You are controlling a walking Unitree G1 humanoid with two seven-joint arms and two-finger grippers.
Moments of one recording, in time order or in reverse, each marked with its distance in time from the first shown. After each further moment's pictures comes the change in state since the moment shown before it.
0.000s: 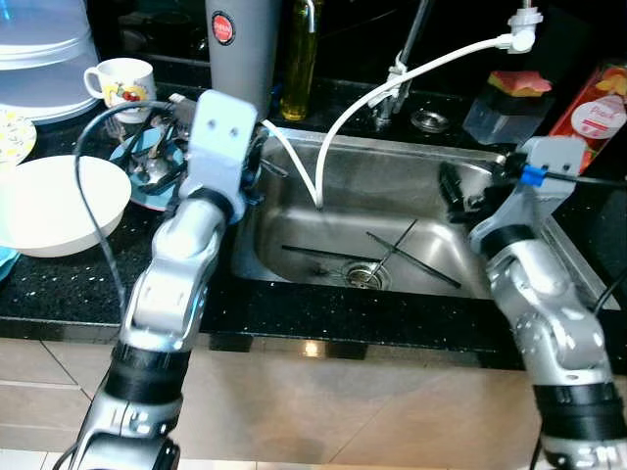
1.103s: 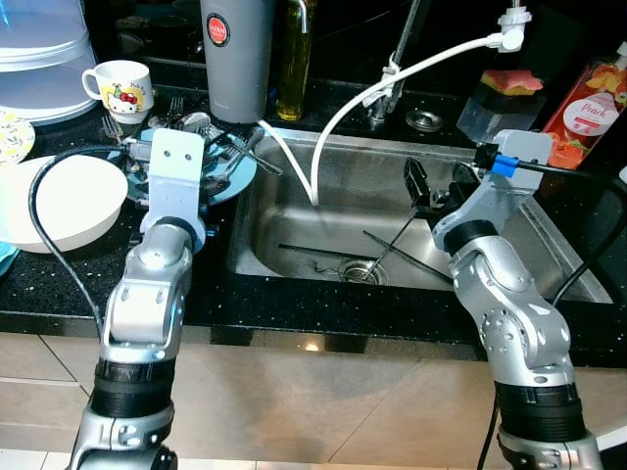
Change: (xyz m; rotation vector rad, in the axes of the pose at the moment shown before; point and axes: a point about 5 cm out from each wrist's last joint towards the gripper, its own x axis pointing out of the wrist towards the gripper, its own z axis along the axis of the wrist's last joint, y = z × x) left arm -0.008 0.027 -0.030 -0.107 0.370 0.205; right arm 0.005 0.037 0.007 0.122 0.005 0.041
